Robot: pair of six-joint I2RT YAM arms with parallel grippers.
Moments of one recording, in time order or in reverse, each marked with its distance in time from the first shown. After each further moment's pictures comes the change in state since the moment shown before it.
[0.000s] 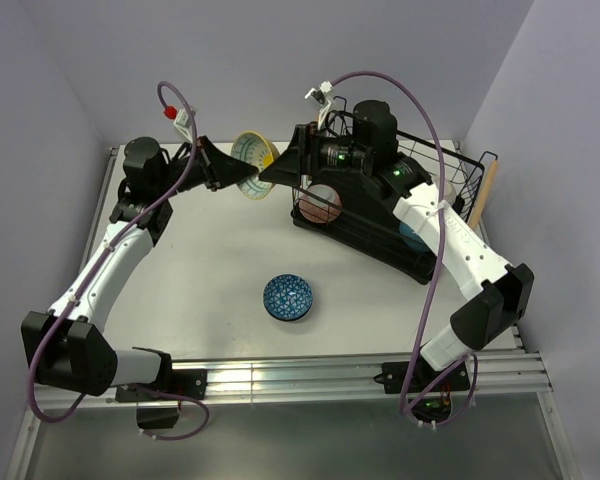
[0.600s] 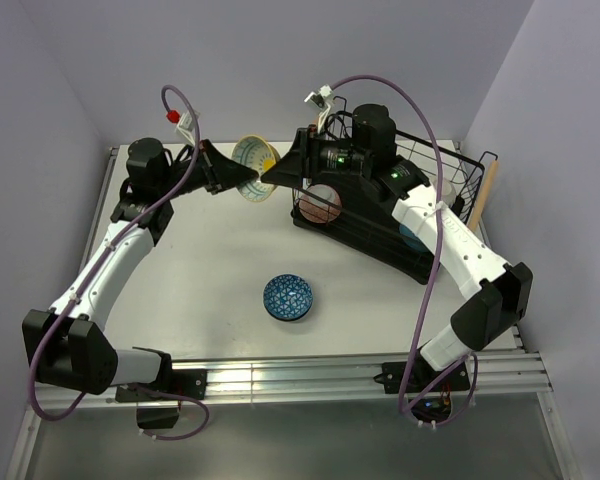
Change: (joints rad) left arm -0.002 0.008 -0.005 -0.056 -0.016 0.034; right arm 0.000 -0.003 -0.045 0.051 -0.017 -0.003
